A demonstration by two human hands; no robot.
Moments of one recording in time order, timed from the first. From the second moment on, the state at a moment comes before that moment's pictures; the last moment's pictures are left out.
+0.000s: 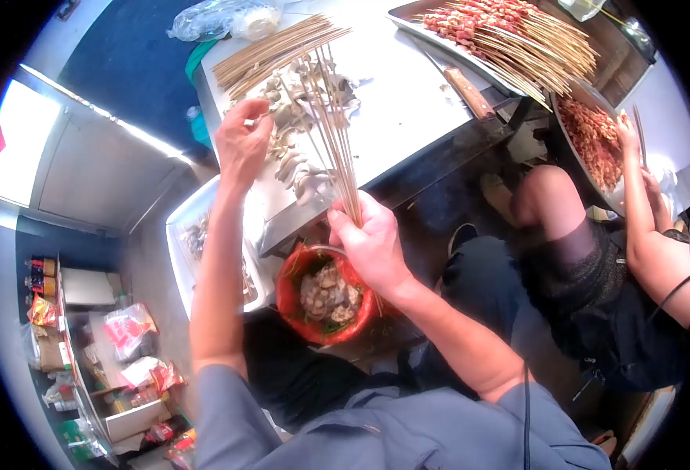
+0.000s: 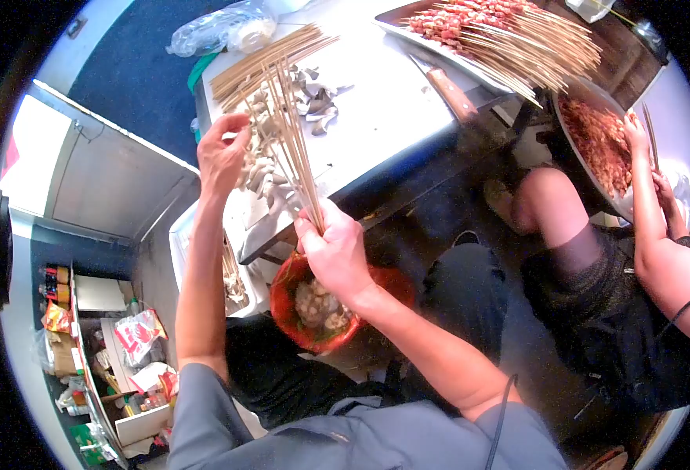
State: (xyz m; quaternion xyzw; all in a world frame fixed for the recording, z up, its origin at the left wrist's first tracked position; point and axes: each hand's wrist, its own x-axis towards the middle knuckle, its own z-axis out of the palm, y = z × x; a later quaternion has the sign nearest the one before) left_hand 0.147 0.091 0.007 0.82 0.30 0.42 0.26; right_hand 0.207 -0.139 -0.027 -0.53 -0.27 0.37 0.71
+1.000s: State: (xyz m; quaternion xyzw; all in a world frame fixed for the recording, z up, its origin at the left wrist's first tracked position) left_hand 0.103 0.080 0.011 0.62 0.30 0.46 0.57; right_hand 0.205 -0.145 -0.025 -0.54 -0.28 0.39 0.69
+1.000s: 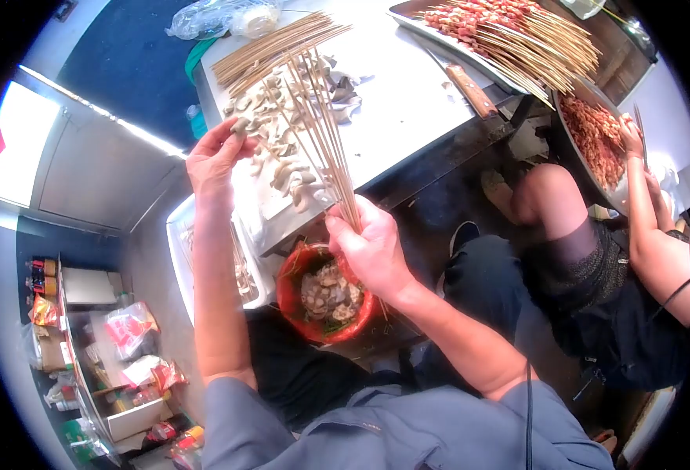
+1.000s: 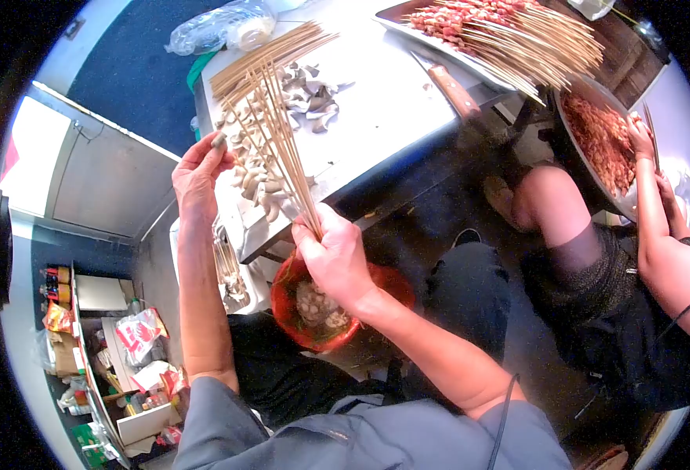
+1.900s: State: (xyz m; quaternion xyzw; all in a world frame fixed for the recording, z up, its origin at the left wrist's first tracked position) left_hand 0.104 0.043 0.023 0.59 0.23 0.42 0.66; right_hand 0.202 -0.142 -0.025 -0.54 -0.29 0.39 0.69
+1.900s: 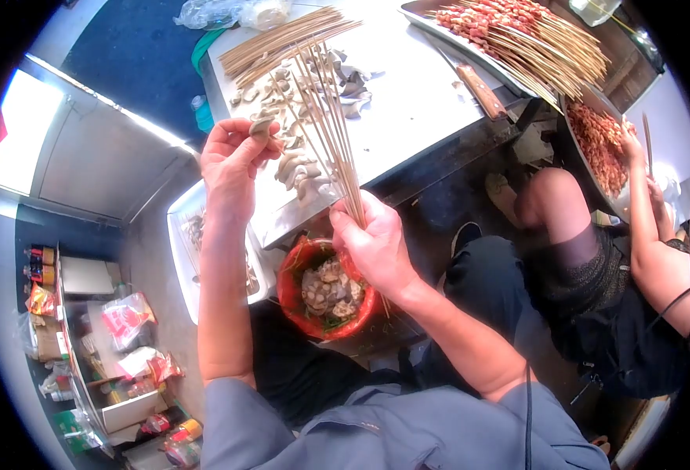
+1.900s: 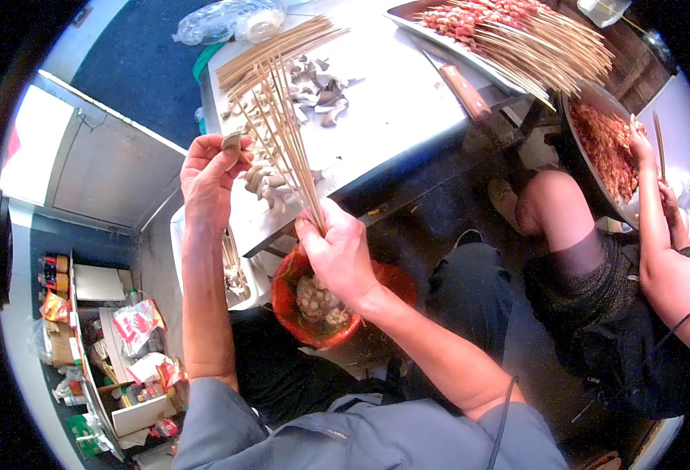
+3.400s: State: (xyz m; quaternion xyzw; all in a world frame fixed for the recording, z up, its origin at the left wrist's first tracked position) left_hand 0.135 0.128 0.011 0.94 0.26 0.18 0.13; right_hand 0.216 -0.144 -0.024 -0.50 -0.25 0.41 0.72
